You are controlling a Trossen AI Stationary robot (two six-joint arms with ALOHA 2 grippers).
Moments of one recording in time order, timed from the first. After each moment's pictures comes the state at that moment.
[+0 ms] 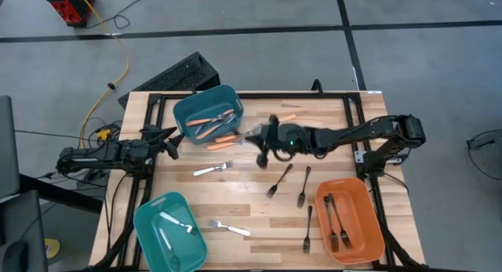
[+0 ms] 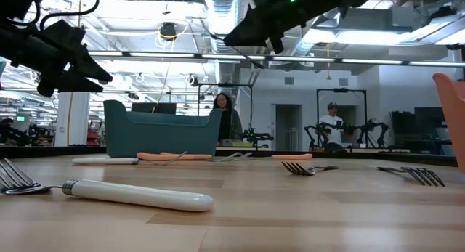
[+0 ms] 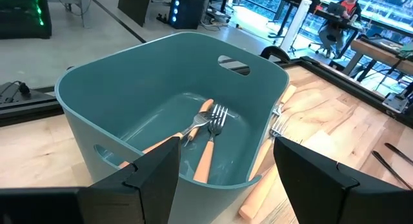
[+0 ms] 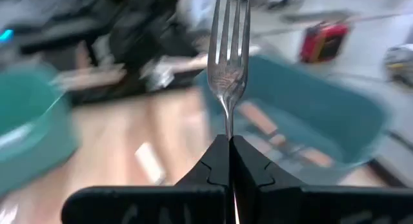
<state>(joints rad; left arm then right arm) -0.01 0.03 0.21 -0.56 -0.77 -0.56 -0.02 1.56 1.04 0.21 0.26 0.10</state>
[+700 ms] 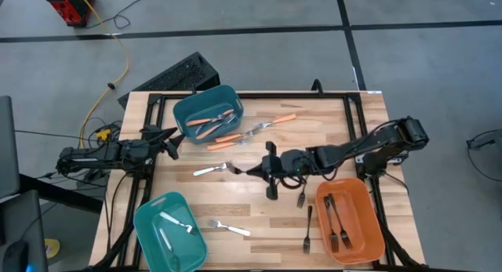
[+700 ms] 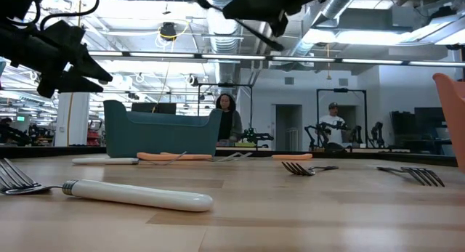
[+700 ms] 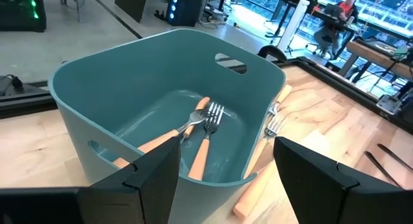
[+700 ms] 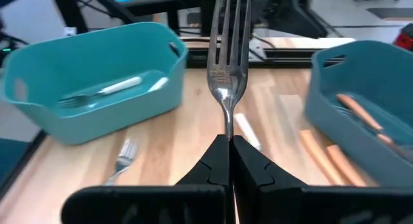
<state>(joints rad) -0.01 0.03 0.21 -0.56 -0.75 -0.59 0.21 1.55 1.04 0.16 0.20 0.09</state>
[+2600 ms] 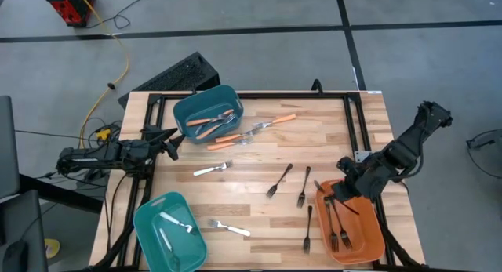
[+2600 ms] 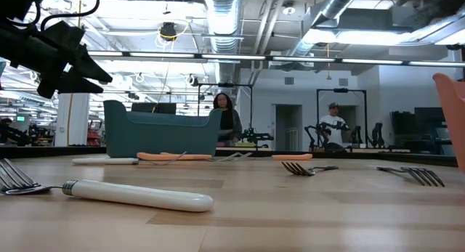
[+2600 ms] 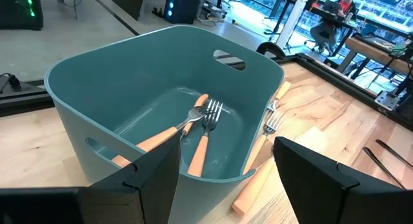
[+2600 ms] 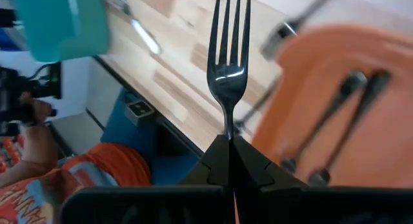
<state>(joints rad) -0.01 0.03 0.21 -0.57 -0.74 -0.59 0.72 0.97 1.04 -1.00 0.16 1.79</state>
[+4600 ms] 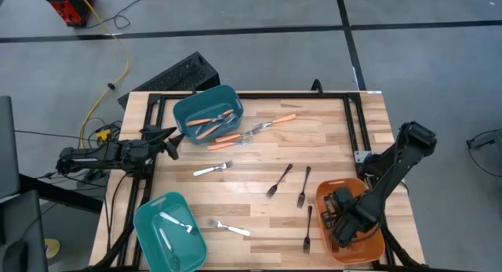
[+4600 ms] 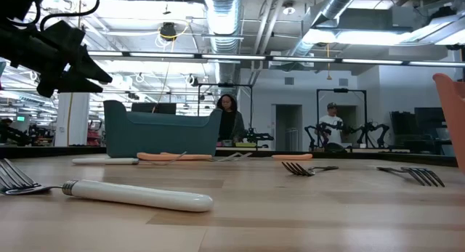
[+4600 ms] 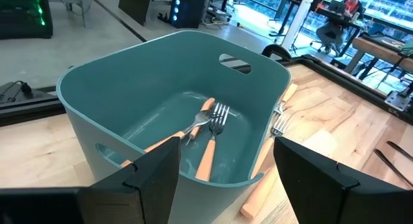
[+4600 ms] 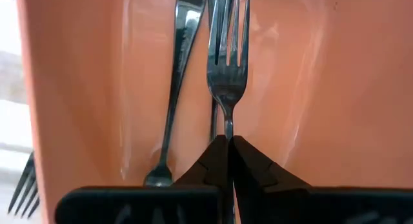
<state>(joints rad) -0.01 0.03 0.21 -0.57 -0.77 -0.56 0.88 1.53 1.04 -1.16 -0.03 2.19</state>
